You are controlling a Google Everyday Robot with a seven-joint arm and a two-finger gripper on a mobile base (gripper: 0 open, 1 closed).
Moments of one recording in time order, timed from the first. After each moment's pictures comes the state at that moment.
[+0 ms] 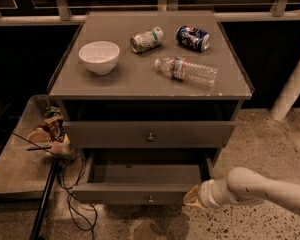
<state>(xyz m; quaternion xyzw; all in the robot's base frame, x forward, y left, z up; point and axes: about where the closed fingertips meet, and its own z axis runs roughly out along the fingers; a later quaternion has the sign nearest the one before) 0.466 -0.171 0.402 -0.59 0.75 0.17 0.26</state>
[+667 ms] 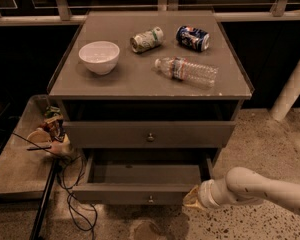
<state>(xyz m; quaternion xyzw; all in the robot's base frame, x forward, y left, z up) 0.466 -0.171 0.402 -0.59 0.75 0.17 0.26</state>
